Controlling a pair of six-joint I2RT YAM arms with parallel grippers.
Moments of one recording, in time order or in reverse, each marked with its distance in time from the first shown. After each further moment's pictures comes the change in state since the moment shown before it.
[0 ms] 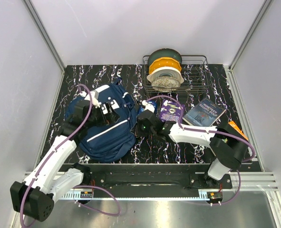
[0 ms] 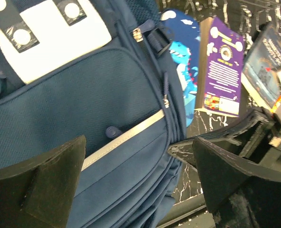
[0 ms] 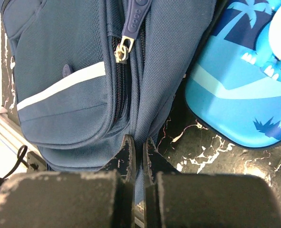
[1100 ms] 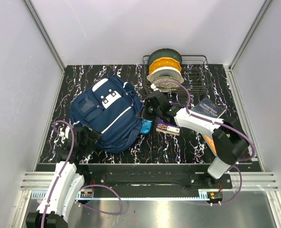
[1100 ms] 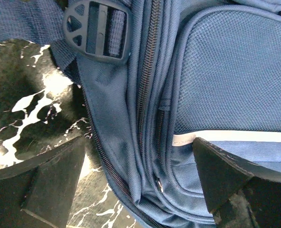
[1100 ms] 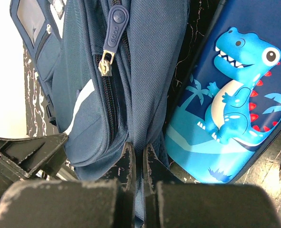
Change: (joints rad) left arm 0.252 -0.349 -0.450 -0.167 -0.192 -0.513; right arm -0.219 0.028 0.168 -0.142 -0.174 -0.051
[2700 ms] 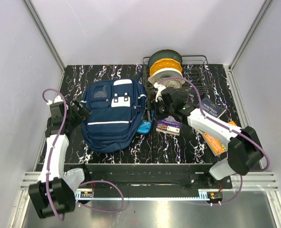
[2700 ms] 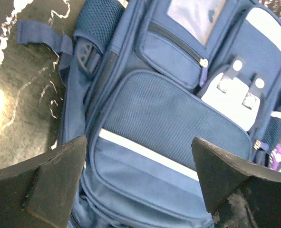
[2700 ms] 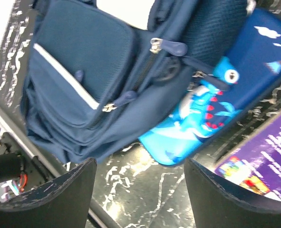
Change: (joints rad) left arm 0.276 0.449 0.400 0.198 0.189 0.454; right arm -0.075 -0.172 -0.047 -0.134 -0.175 -0.395
